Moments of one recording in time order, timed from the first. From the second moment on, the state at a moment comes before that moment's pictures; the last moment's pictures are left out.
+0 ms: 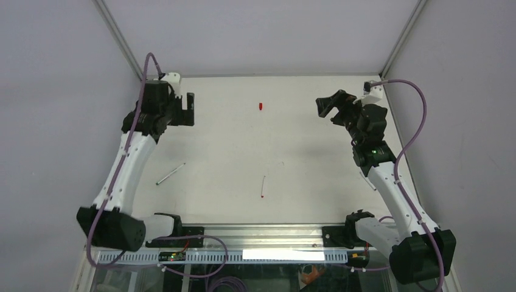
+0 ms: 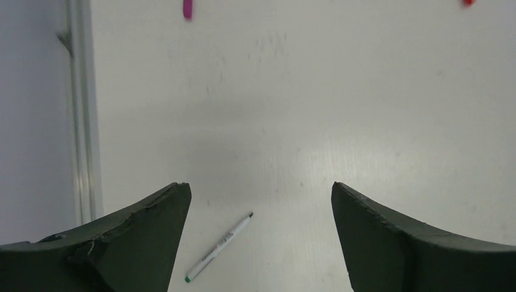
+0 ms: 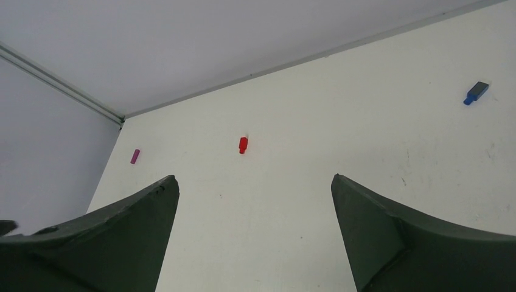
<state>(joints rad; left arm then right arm) -0.17 1.18 1.30 -0.68 -0.19 0.00 0.19 0.99 0.82 0.05 -0.04 0.50</state>
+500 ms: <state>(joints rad) -0.11 1.55 1.11 -0.88 -0.15 -0.05 0.20 1.01 0.79 0.08 -0.08 0.49</state>
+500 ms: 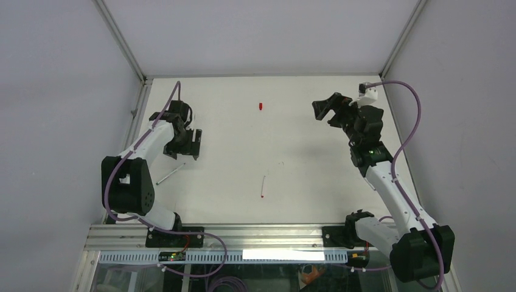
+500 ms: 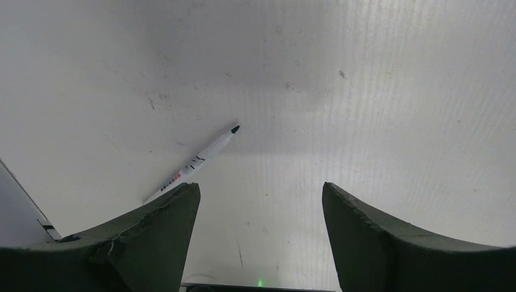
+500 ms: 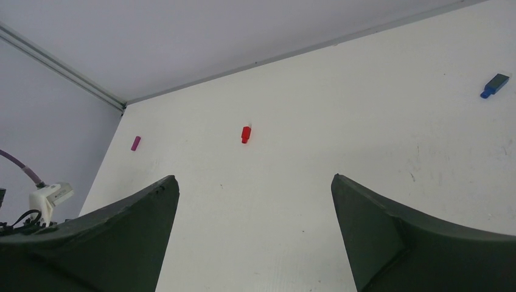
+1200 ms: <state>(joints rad) -0.04 1.76 1.13 -0.92 -0.19 -0.08 0.24 1.03 0.79 0.08 -0.08 0.45</state>
